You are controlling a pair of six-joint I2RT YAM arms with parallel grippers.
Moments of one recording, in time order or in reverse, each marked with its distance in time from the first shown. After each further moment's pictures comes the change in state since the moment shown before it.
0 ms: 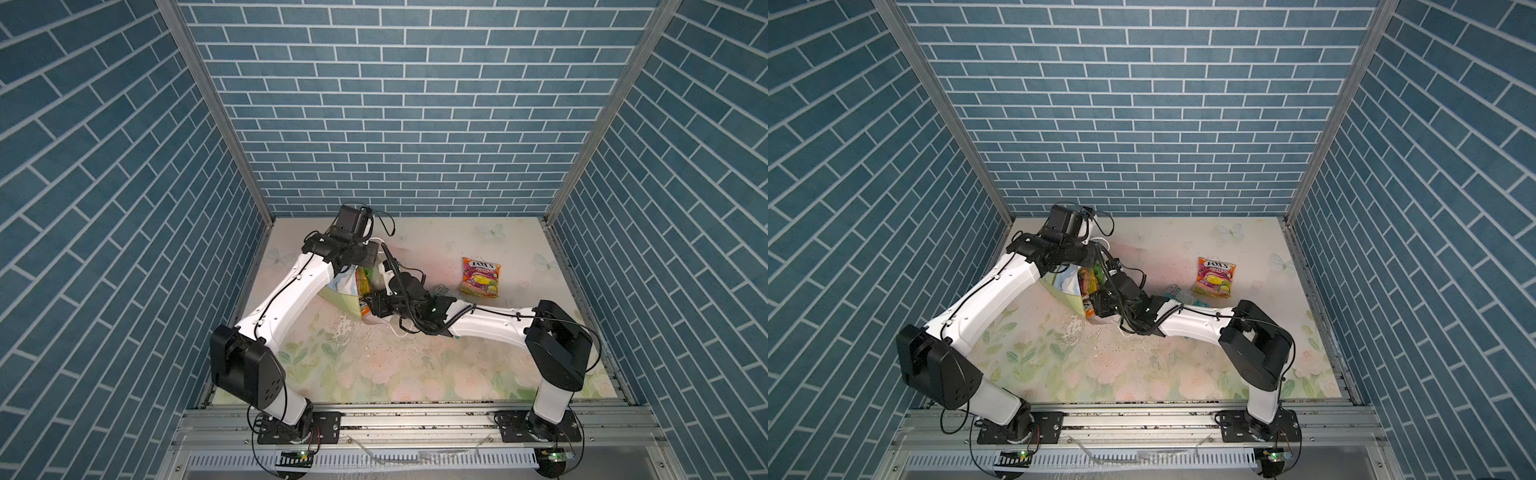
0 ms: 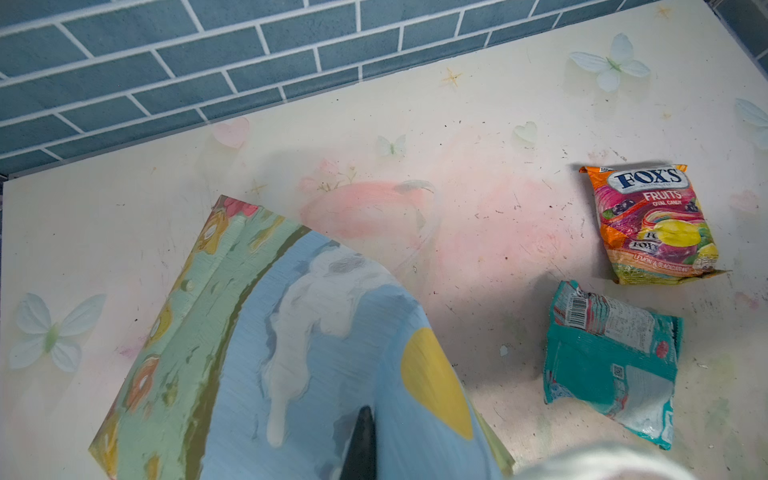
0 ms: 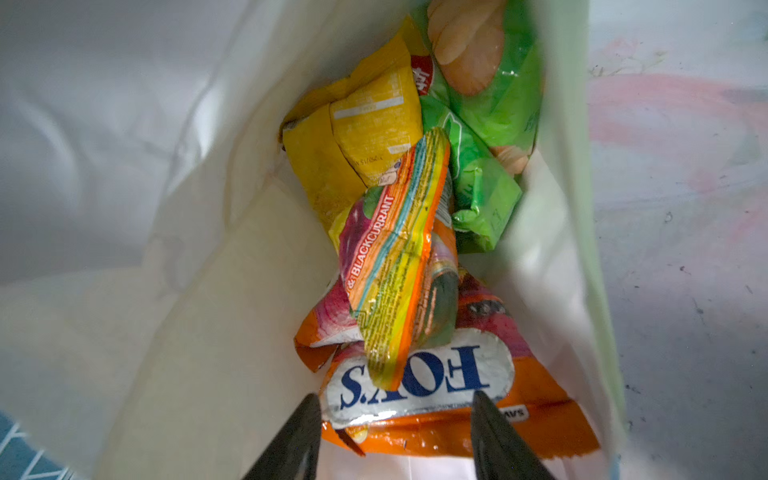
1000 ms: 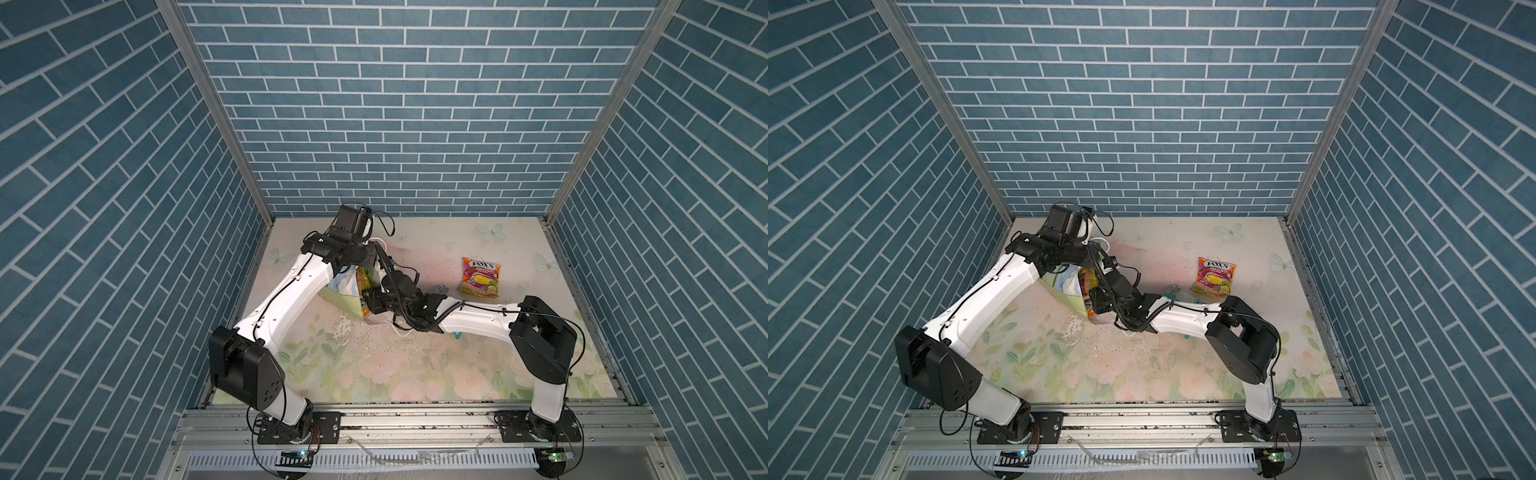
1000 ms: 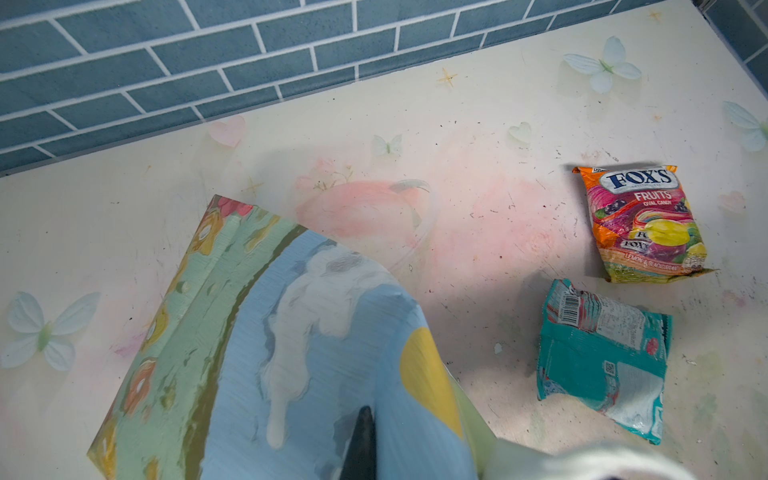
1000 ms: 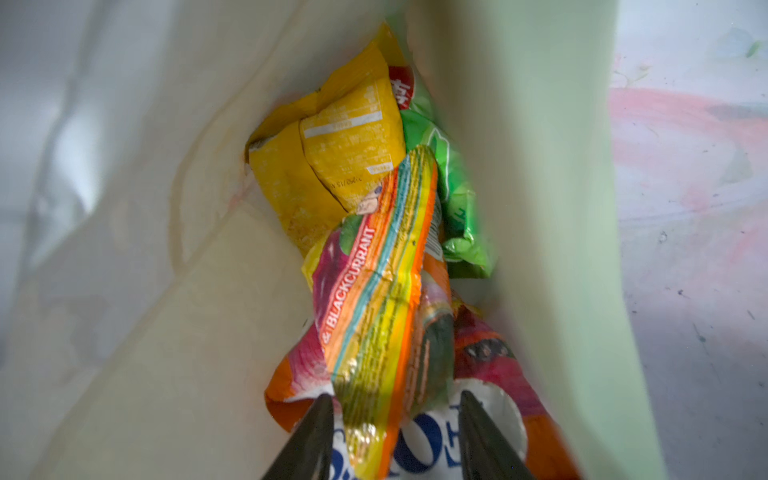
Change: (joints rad) left arm 0.000 -0.007 0.000 -0.007 0.012 -0.006; right arm -0.005 0.094 0.079 0.004 0.051 -0.005
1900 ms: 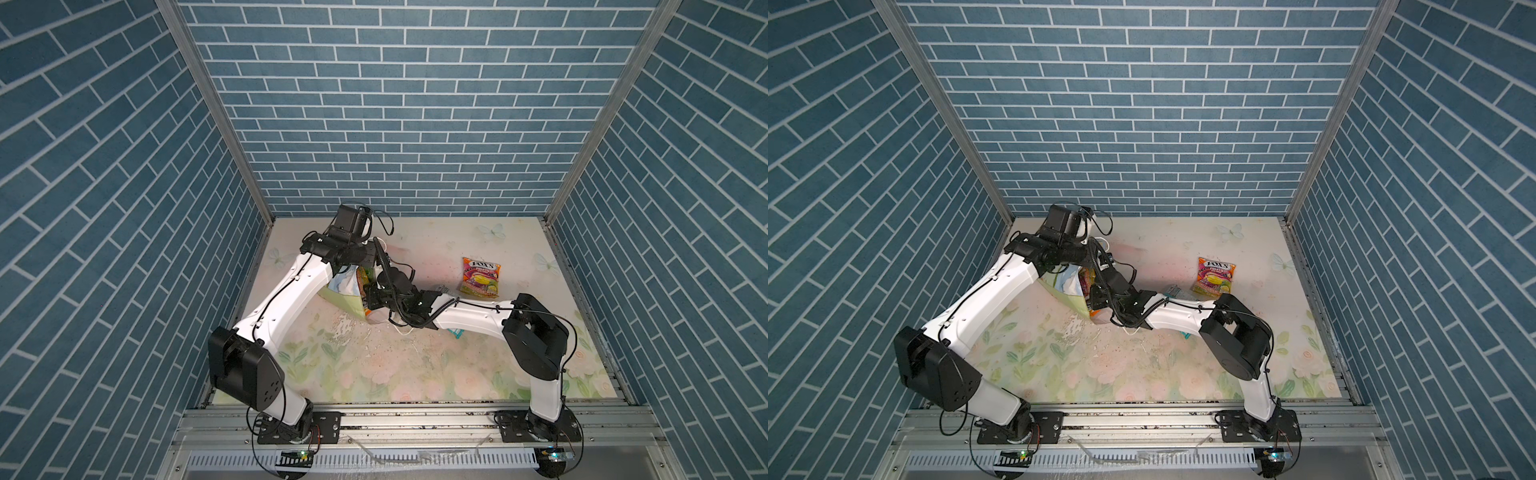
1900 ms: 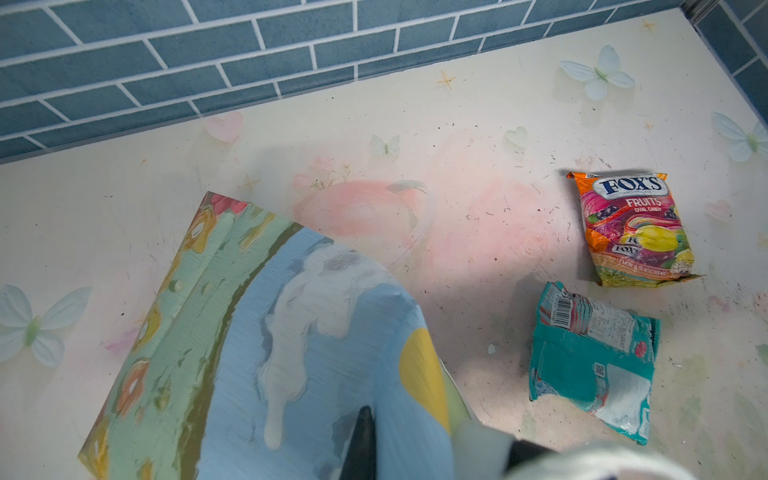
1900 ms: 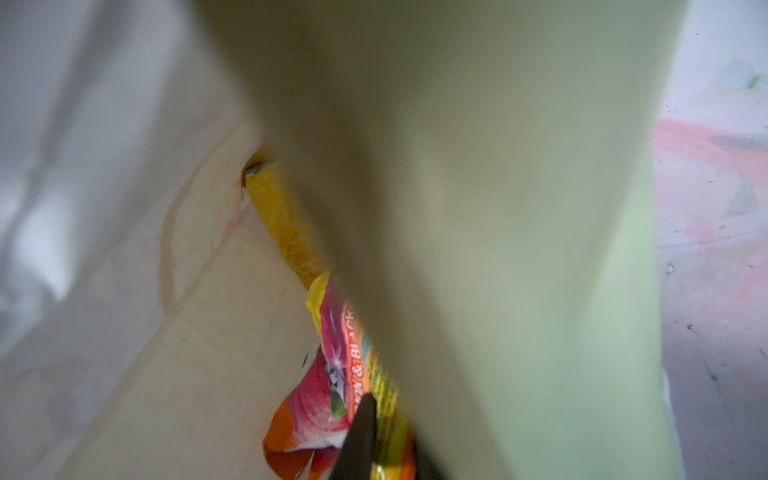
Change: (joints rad) left arm 0.004 -0.003 0.000 -0.001 0.017 -0.022; right arm -0.009 0.045 0.059 -0.006 0.025 -0.027
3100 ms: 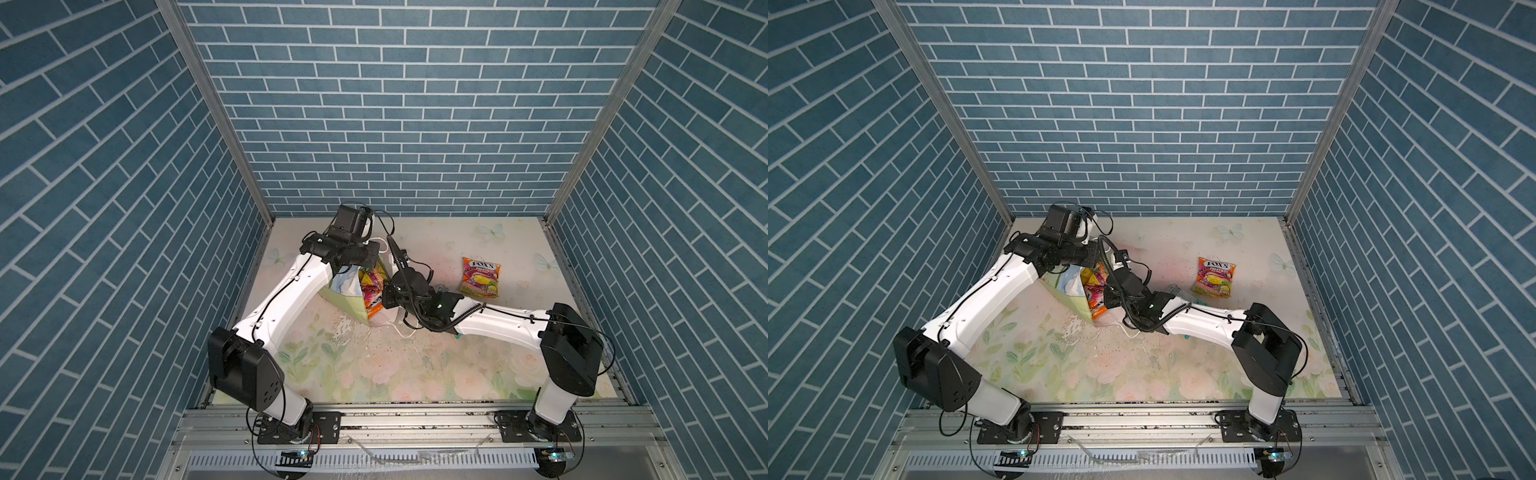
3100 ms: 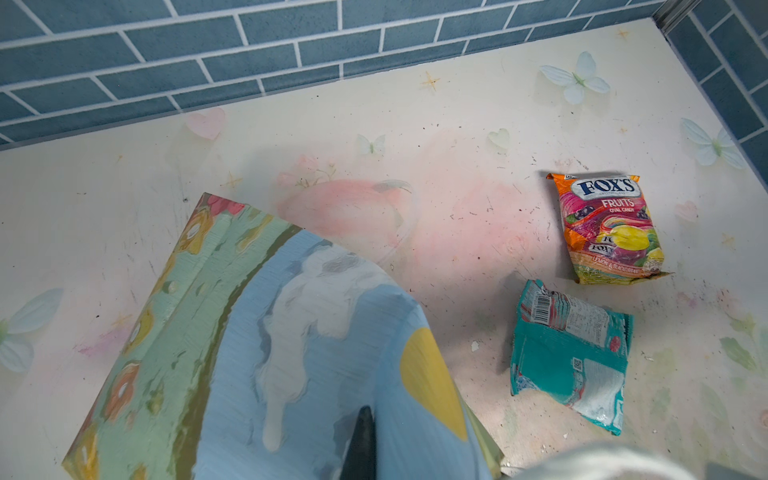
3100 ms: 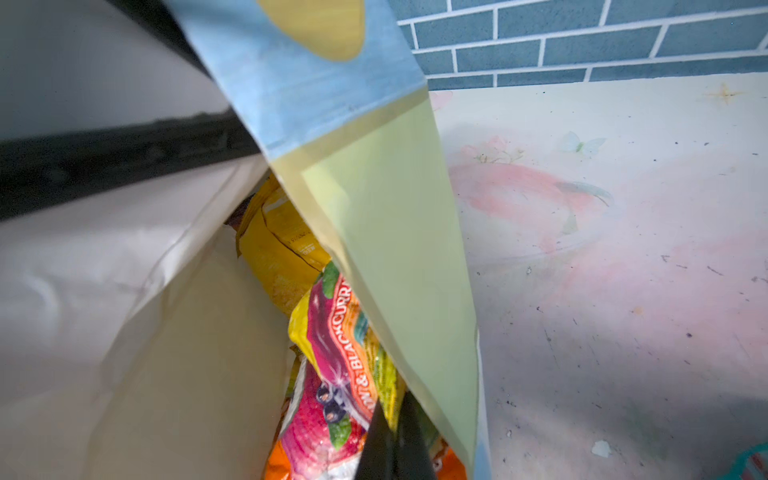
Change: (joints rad) left arm 0.002 -0.002 0.000 0.001 0.035 -0.017; right arm 0.000 -0.206 -0.121 -0.094 0.157 -0.044
